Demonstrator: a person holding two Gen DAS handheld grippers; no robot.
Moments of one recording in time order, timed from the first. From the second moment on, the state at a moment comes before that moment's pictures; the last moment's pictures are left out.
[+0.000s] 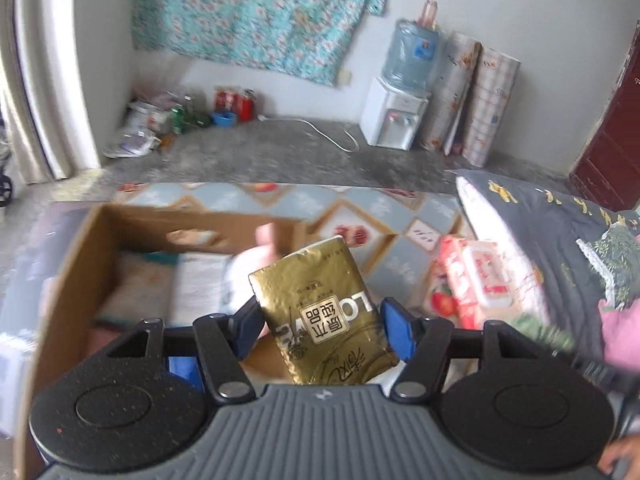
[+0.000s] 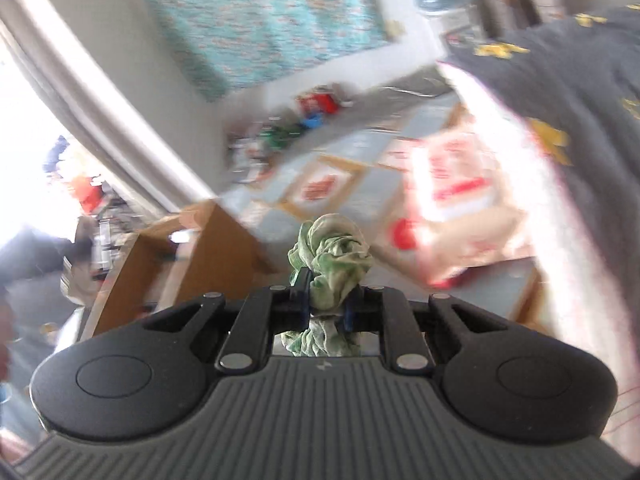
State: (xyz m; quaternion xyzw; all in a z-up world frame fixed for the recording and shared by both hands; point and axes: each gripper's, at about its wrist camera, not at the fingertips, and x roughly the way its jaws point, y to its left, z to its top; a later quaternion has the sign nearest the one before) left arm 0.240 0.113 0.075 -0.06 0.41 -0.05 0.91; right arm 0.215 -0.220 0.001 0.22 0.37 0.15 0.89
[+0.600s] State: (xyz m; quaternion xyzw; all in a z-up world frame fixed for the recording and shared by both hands) left arm 0.164 0.211 -0.050 -0.02 0.51 0.00 0.86; right arm 0.192 0.014 0.036 0.16 0.45 0.36 0.80
